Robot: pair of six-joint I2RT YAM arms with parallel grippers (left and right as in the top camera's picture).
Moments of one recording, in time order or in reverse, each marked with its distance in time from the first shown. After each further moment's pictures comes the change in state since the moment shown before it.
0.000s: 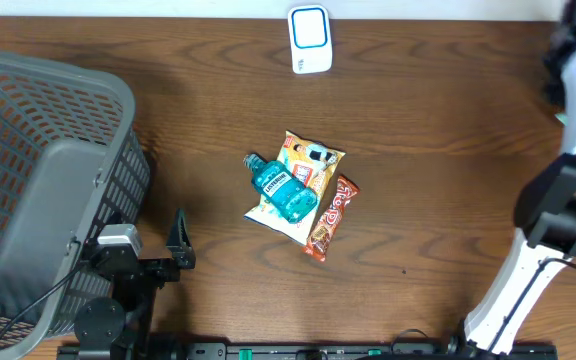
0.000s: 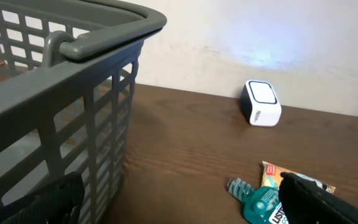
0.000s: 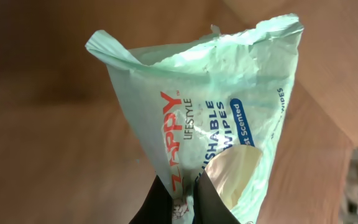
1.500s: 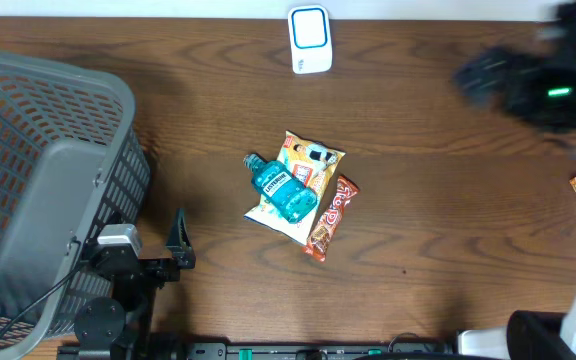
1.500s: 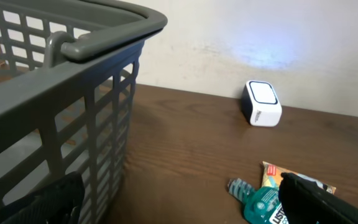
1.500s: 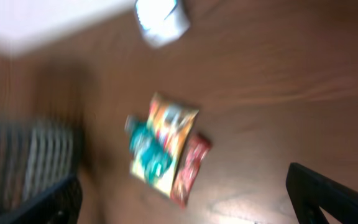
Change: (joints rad) left arm 0.000 0.000 0.000 0.000 0.000 0.000; right arm 0.370 -0.710 -0.008 -0.340 -1.077 -0.249
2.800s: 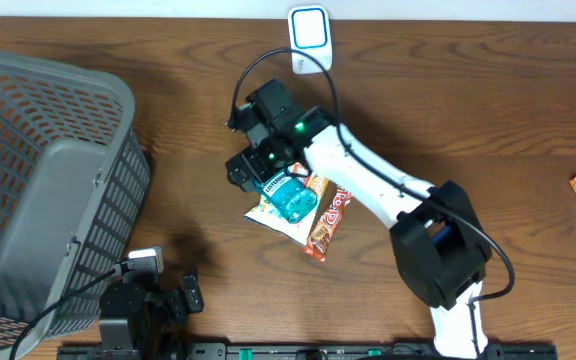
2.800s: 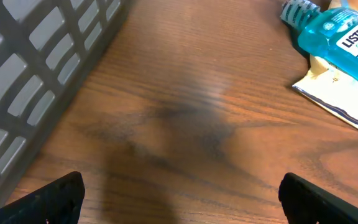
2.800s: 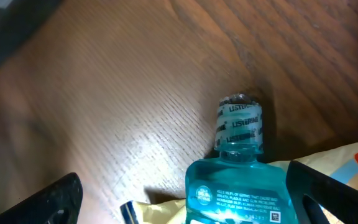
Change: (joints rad) left arm 0.000 0.000 0.000 -0.608 0.000 -0.003; right arm 0.703 0.502 -0.521 0.870 0.117 -0.165
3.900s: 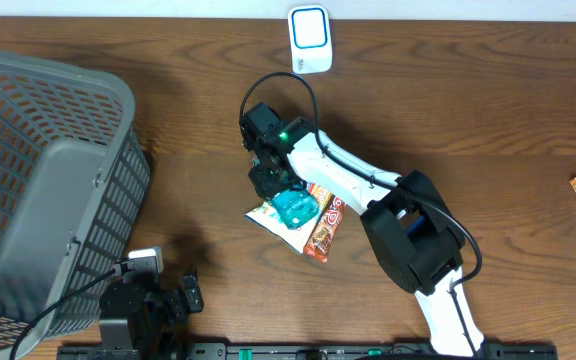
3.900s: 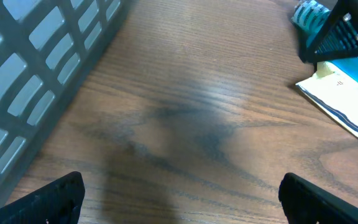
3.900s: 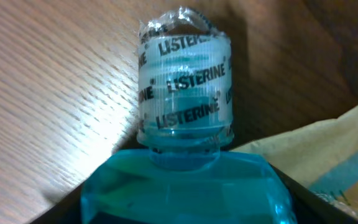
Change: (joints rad) left arm 0.000 0.000 0.000 0.000 0.000 0.000; right arm 0.014 0.127 0.014 -0.136 0.195 0.112
